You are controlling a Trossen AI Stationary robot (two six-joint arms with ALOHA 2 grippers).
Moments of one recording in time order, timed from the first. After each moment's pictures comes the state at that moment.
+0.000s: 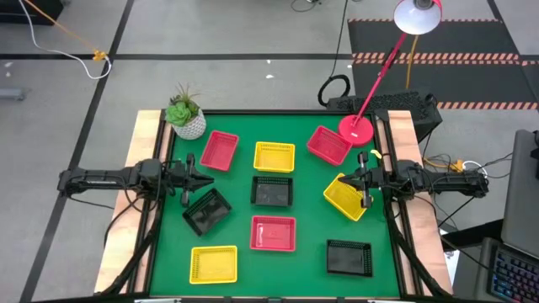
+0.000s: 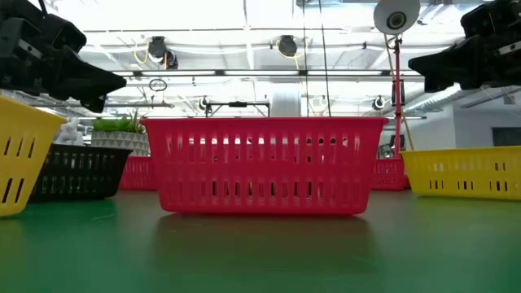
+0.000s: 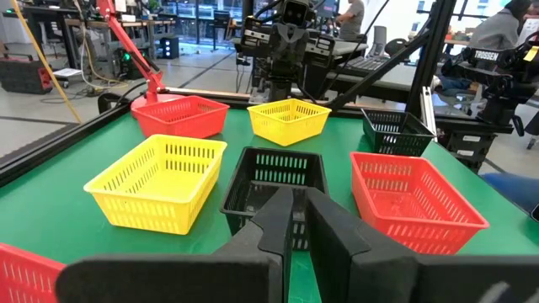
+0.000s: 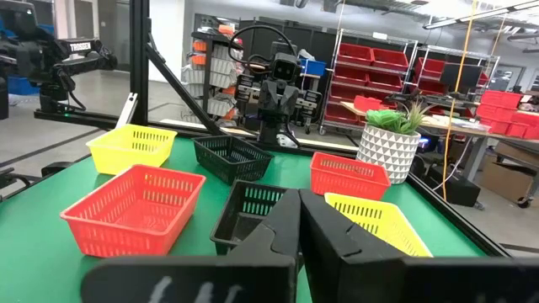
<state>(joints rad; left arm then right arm) 0.02 0.10 0.01 0.03 0.04 -0.08 0.02 0.00 0.02 0.04 0.00 -0.14</state>
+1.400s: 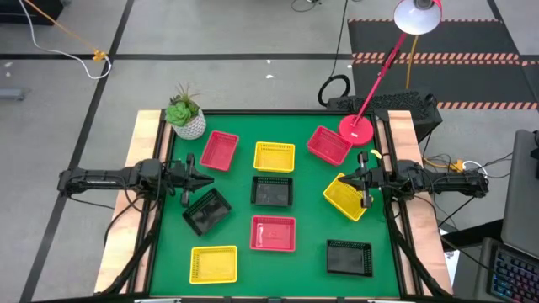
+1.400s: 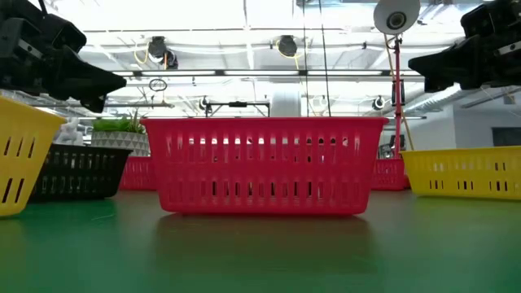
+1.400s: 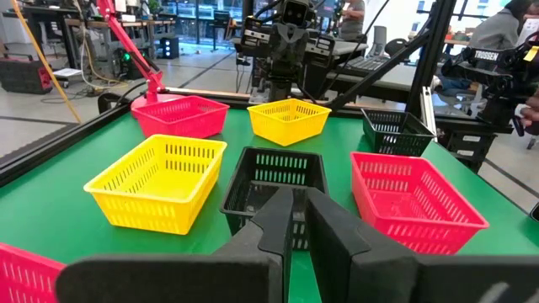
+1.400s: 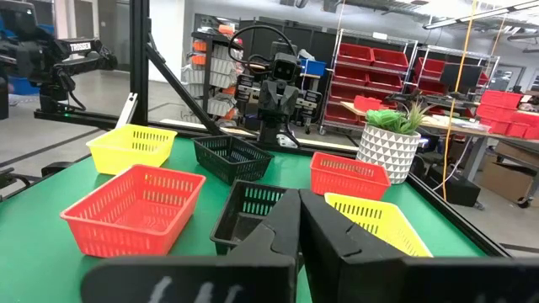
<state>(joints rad) 0.02 0.10 0.01 0.03 0.04 -0.08 0.02 0.00 0.02 0.04 0.00 -0.14</state>
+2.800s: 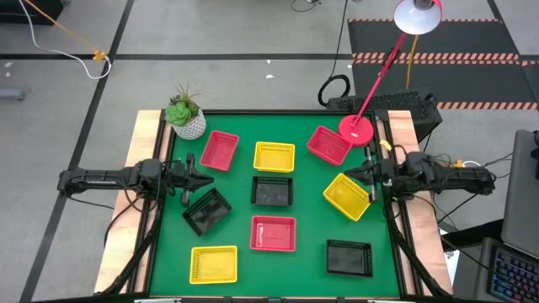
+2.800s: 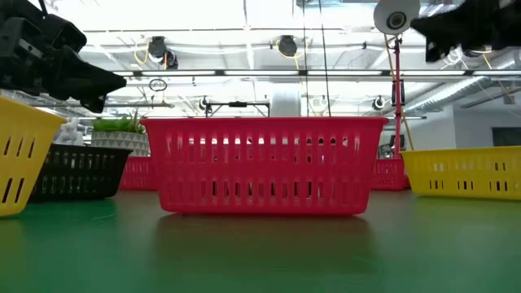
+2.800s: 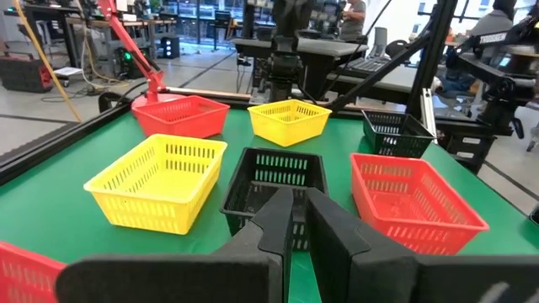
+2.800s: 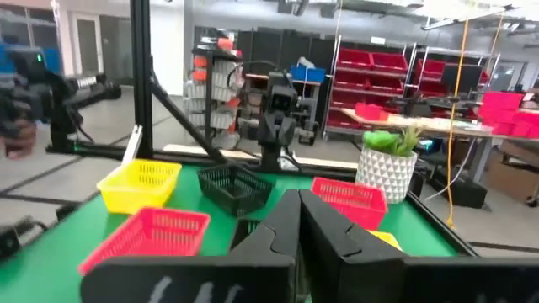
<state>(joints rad) 0.02 0.10 0.01 0.03 0.03 -0.08 0.02 0.14 0.25 -0.07 0.00 -0.07</state>
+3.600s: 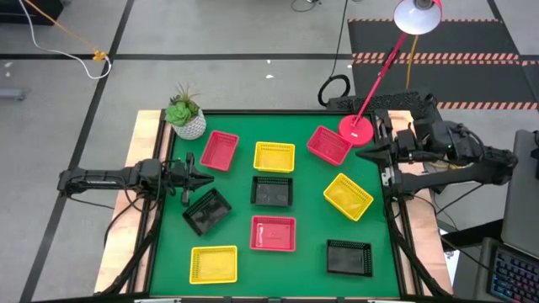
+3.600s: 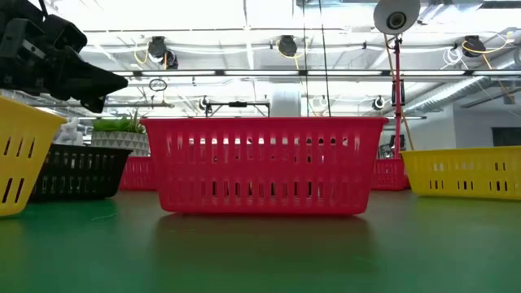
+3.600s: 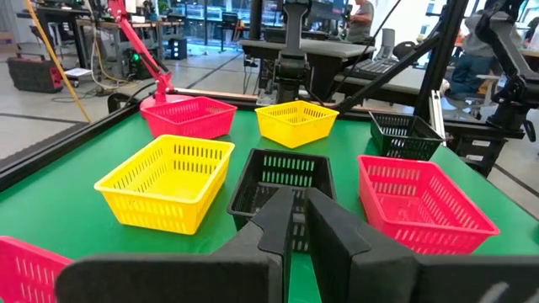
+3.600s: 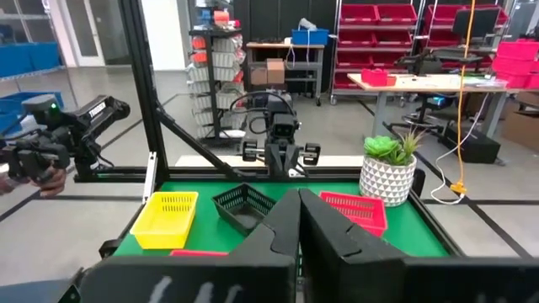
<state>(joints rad) 0.02 0.10 0.01 0.03 0.02 -0.08 0.02 0.58 0.97 -0.49 0.00 0.02</state>
